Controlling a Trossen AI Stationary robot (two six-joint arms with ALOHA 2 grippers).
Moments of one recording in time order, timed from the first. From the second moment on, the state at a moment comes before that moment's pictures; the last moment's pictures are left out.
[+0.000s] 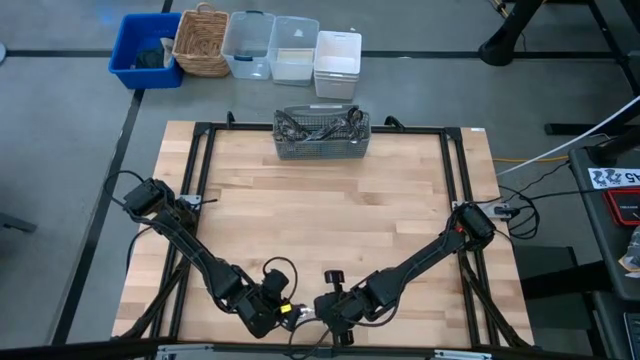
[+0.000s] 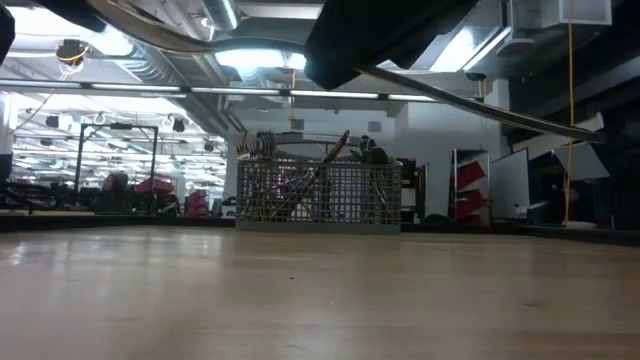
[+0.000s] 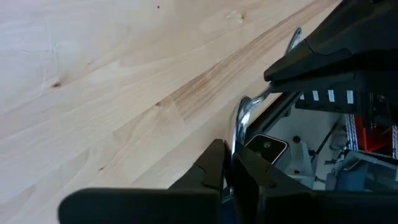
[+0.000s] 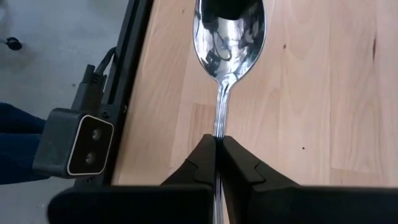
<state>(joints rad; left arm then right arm) -0.74 1.80 1.22 -0.31 -0.39 -1.75 0.58 2.12 1.69 -0.51 0.19 0.40</state>
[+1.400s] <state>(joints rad) -0.35 1.60 1.31 -0.46 -0.56 -0.83 0.56 1.44 1.69 -1.07 0.55 0.41</state>
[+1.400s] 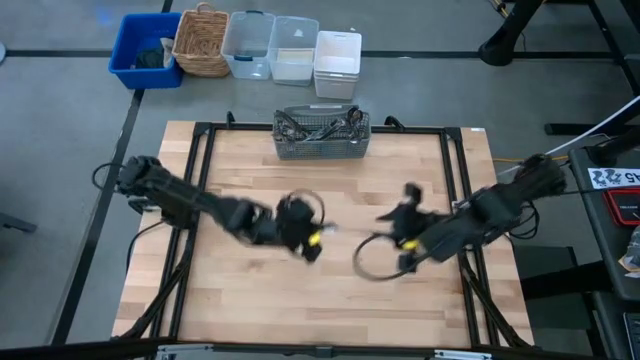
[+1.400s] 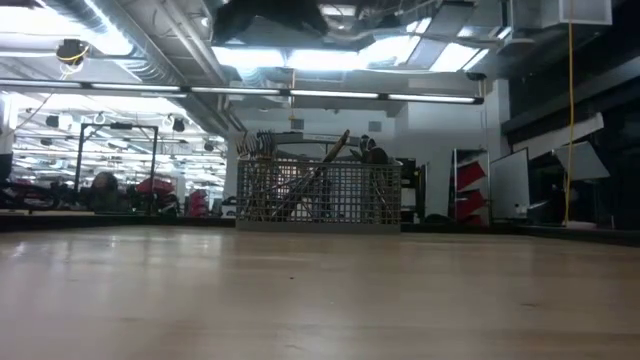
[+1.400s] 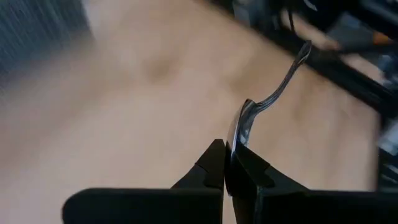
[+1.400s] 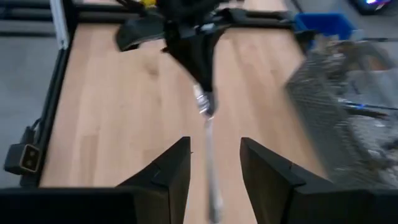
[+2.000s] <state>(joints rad) 0.13 1.57 1.57 -0.46 -0.77 0.35 0.56 0.80 1.06 -0.70 0.73 0.50</state>
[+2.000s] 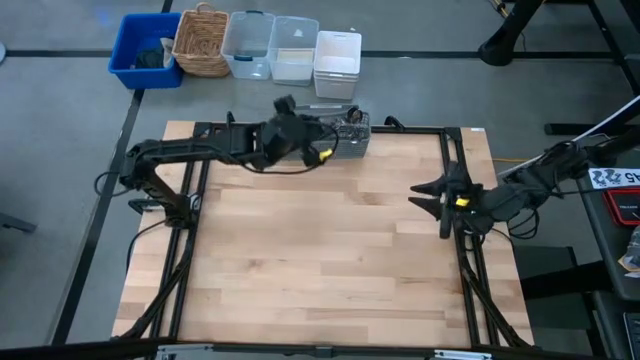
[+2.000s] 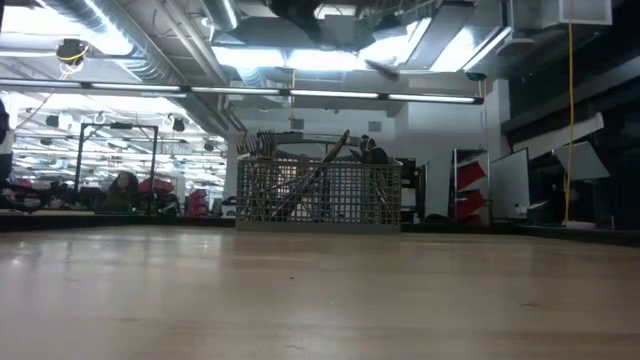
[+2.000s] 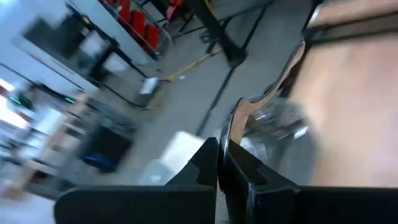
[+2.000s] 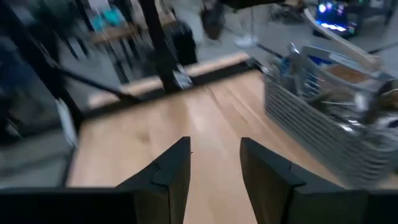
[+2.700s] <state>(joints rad) 0.31 1.77 1.59 -0.21 -0.60 1.48 0.56 0.42 0.31 0.19 0.80 0.49</state>
